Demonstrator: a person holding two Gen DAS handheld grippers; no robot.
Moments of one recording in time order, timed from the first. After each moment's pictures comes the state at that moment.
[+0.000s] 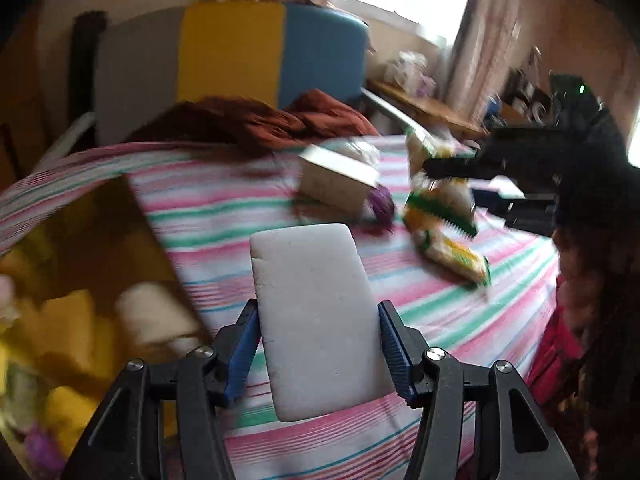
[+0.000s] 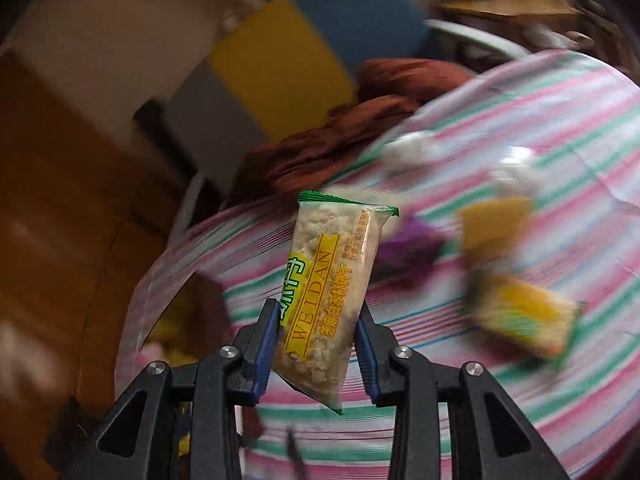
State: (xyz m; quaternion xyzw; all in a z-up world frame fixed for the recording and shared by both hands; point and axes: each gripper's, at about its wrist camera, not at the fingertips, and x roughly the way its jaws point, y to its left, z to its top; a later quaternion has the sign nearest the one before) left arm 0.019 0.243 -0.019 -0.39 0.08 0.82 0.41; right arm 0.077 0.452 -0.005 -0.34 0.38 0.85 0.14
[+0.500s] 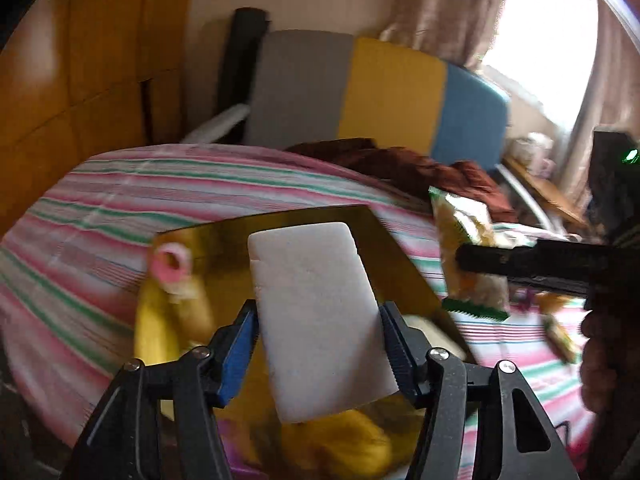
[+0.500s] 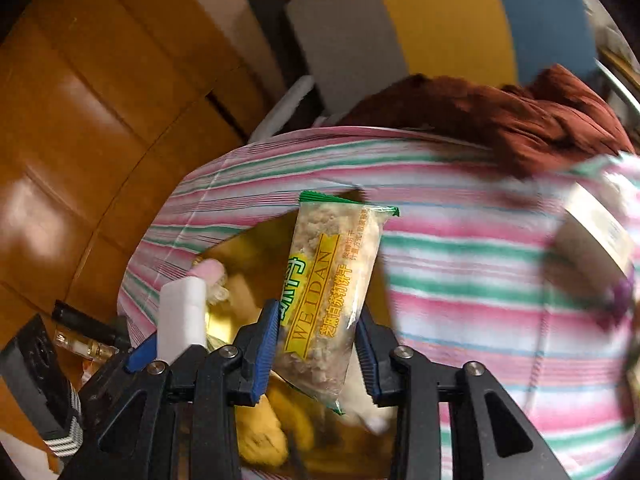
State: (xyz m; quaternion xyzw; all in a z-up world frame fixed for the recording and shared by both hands) left arm -0.077 0.091 -0.003 -0.38 0.01 0.90 0.21; right arm -0.070 0.287 0.002 -0.43 0.24 0.87 -0.02
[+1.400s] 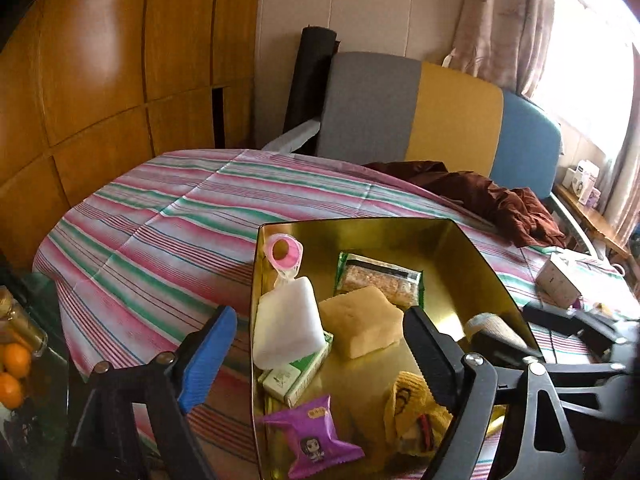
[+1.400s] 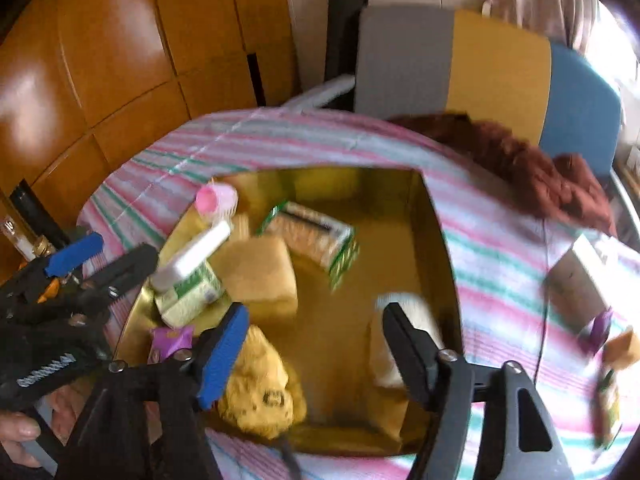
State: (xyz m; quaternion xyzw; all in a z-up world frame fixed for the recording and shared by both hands) left arm -0.047 0.022 -0.006 -0.34 -0.01 0.93 0.12; right arm -0.028 0.188 -0.024 -0.43 0.05 0.90 -0.01
